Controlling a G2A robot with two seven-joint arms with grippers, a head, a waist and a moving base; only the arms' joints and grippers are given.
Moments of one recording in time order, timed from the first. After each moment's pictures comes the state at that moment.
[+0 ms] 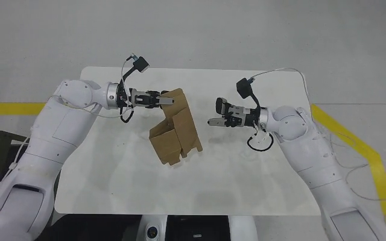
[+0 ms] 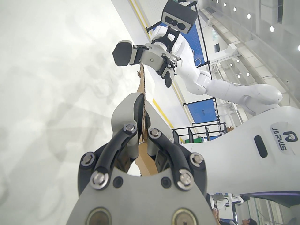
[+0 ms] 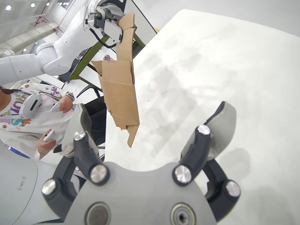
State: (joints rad) left arm 0.54 -0.95 -0.87 -1.16 -0.51 -0.56 -1.26; right arm -0.79 -1.17 1.02 -1.23 -0.04 -0.84 0.85
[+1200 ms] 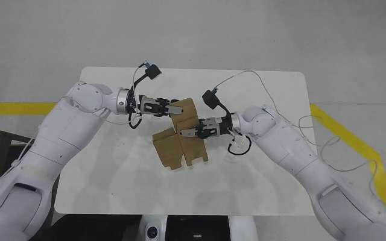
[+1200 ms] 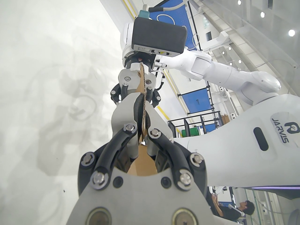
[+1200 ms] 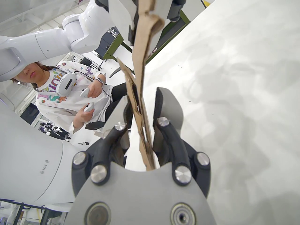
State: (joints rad) left arm 0.50 -0.92 -0.71 -1.21 -0.57 -0.61 -1.21; right arm -0.55 -1.23 0.54 -1.02 0.26 -0.98 0.84
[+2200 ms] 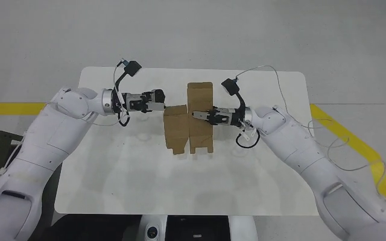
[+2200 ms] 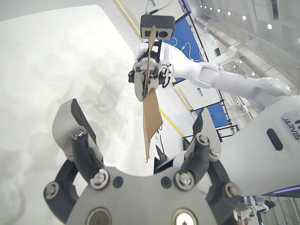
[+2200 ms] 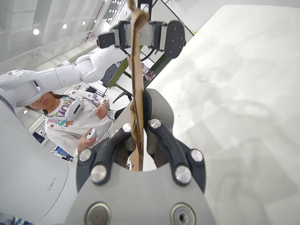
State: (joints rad) left arm 0.58 -0.85 -0.77 -1.19 -0.48 -0.76 -1.06; right arm -0.55 -1.21 0.57 -0.93 0.39 -1.01 0.74
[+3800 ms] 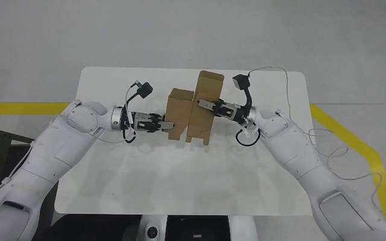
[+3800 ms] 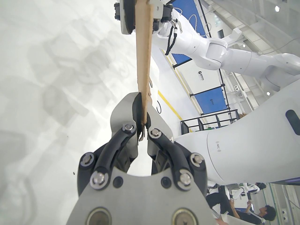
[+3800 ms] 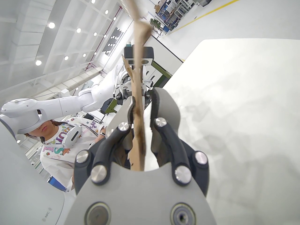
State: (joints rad) left arm 0.65 -0.82 -0.74 -1.29 -0.44 -0.73 -1.10; right arm -0.64 -1.23 0.75 -0.95 0.31 -0.96 0.66
